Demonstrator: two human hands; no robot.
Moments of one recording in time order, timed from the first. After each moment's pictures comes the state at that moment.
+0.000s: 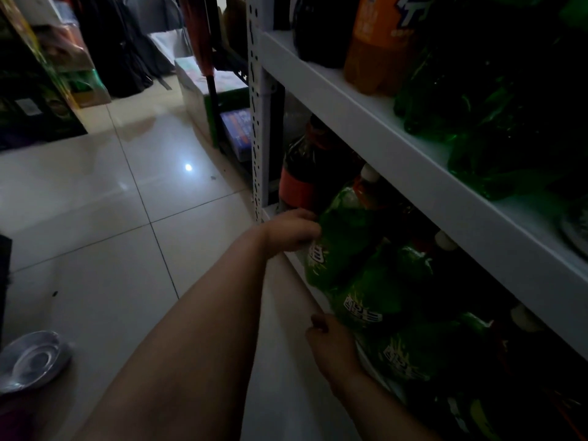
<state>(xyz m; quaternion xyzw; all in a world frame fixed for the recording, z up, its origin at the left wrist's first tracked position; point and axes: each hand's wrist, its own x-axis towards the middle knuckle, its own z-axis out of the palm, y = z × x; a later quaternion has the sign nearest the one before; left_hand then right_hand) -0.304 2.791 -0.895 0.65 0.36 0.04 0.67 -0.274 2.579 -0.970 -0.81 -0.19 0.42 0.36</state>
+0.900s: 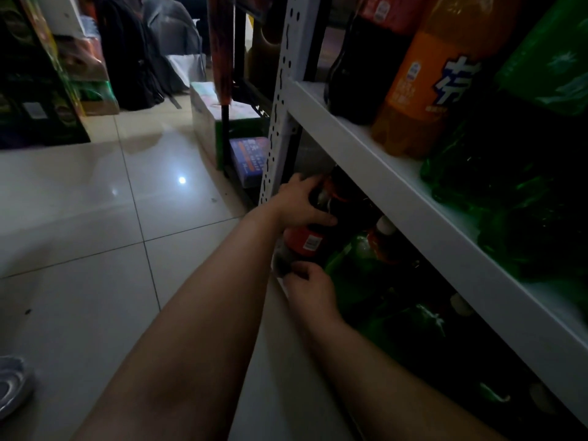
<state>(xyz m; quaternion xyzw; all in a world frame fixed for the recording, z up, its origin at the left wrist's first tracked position) -0.287 2.870 -0.830 0.85 0.35 0.16 0.37 -0.280 2.708 -0.874 -0.78 -0.25 0.36 0.44</state>
